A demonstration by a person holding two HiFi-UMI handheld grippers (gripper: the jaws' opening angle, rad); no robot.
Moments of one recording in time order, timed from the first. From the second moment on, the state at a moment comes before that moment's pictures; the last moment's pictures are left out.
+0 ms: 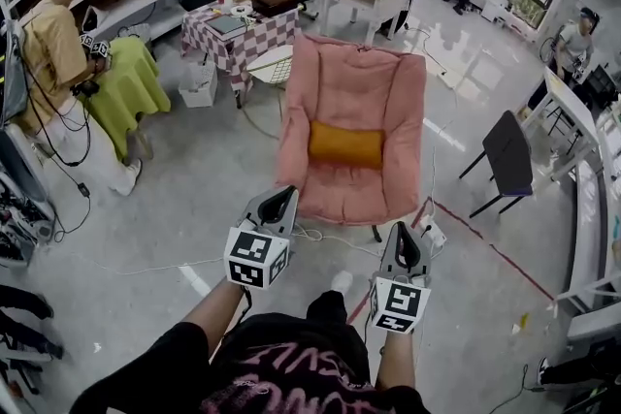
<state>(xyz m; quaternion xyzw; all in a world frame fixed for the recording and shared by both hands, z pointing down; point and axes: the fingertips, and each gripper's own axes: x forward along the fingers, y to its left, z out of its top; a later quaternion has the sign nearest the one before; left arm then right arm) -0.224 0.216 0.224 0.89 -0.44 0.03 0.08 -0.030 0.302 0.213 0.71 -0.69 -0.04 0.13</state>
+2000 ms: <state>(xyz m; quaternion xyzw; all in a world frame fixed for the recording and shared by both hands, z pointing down) -0.006 -0.055 0.297 0.85 -0.50 0.11 0.12 0.202 0.006 0.294 0.66 -0.74 0.06 0.11</state>
